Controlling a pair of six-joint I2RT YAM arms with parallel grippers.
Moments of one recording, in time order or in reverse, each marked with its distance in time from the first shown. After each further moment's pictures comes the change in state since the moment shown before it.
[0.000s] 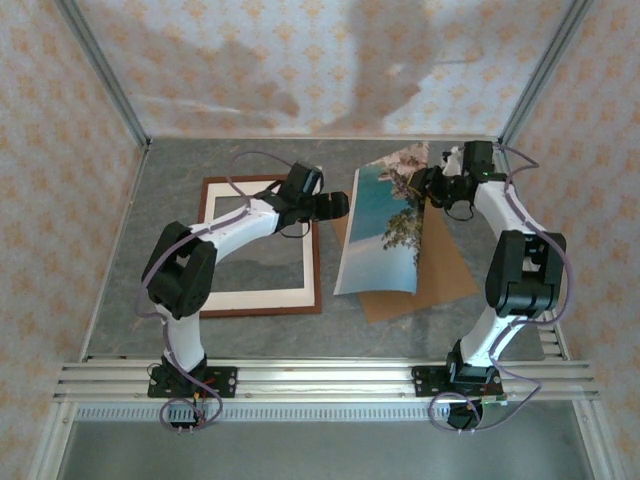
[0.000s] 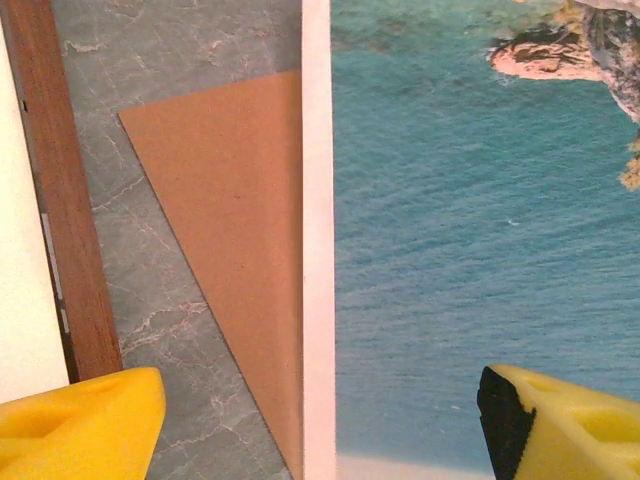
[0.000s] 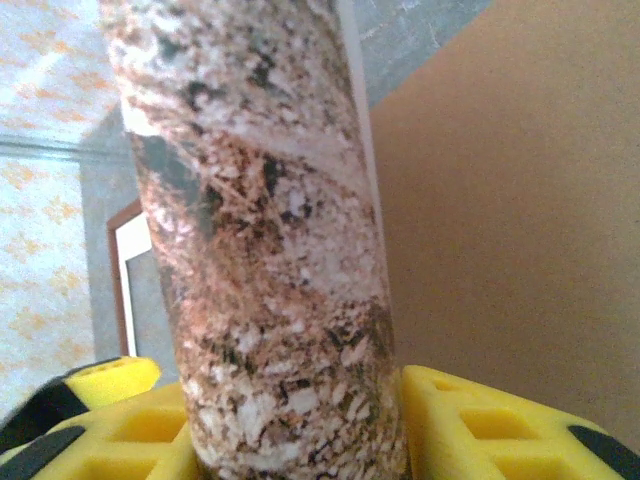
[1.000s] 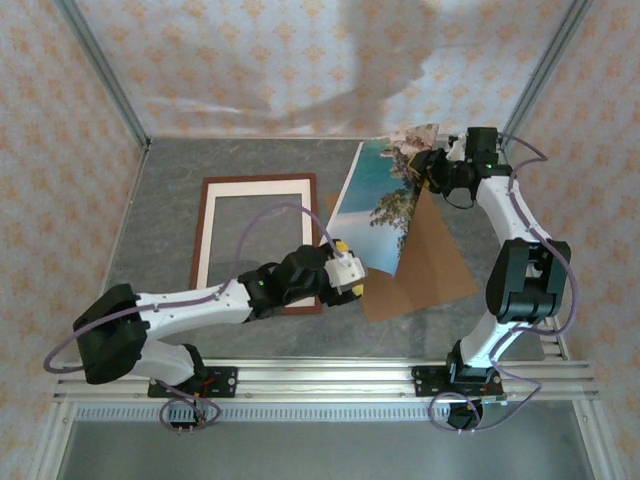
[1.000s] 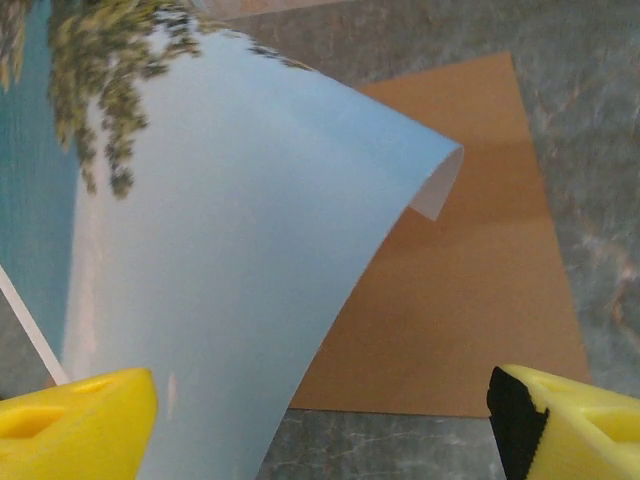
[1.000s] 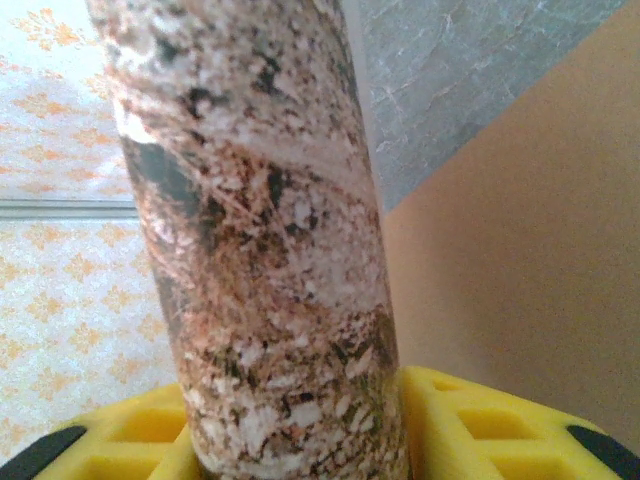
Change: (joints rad) left arm -0.455 -0.486 -0.574 0.366 -0.241 1.070; right arm 0.027 -0.030 0.083 0.008 0.005 0.204
